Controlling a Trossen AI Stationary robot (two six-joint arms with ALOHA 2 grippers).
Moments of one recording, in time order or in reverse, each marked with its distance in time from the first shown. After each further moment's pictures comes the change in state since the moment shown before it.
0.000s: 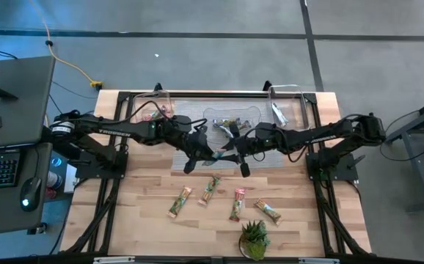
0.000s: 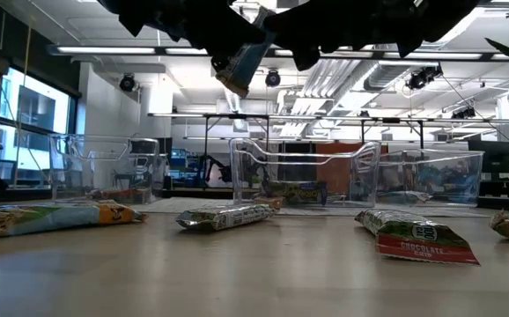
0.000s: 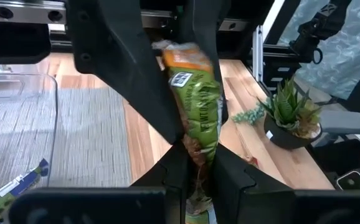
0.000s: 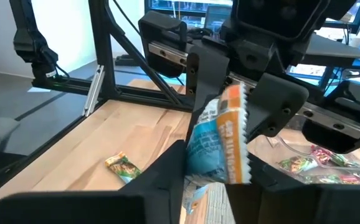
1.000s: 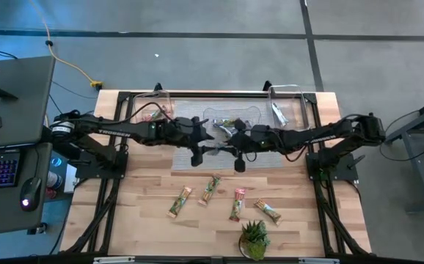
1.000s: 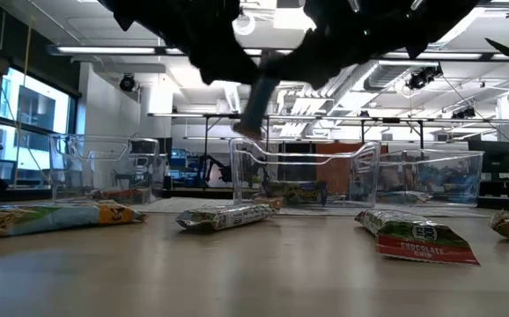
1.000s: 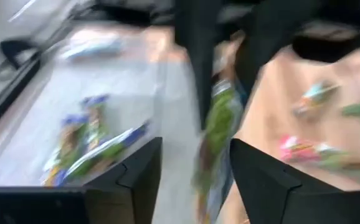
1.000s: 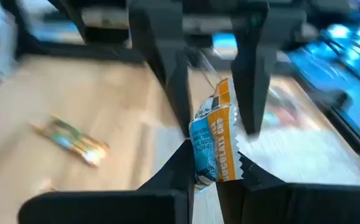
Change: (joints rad) left arm -0.001 -0.001 0.000 -0.098 -0.400 0.018; right arm 0.000 0.000 0.000 -0.169 0.270 -0.001
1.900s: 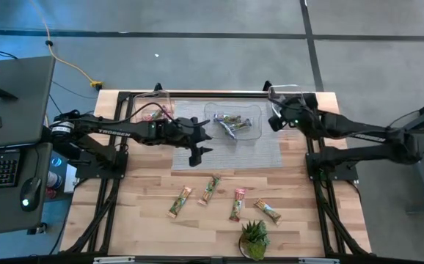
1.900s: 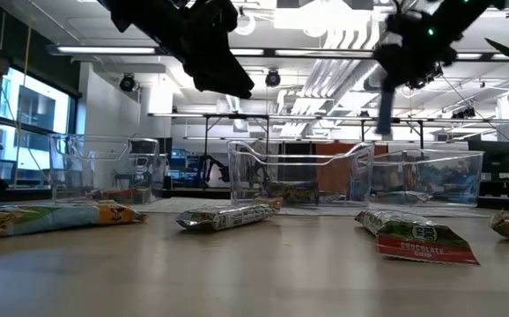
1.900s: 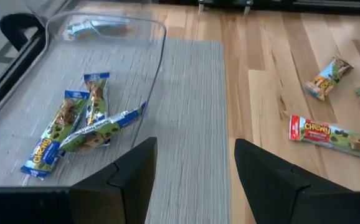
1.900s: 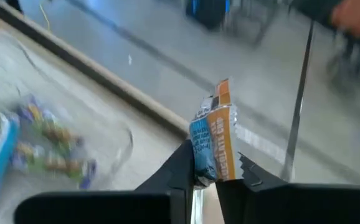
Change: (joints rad) left arm 0.000 -0.001 0.000 -0.076 -0.009 -0.001; right arm -0.255 -0.559 0.000 -0.944 0.787 0.318
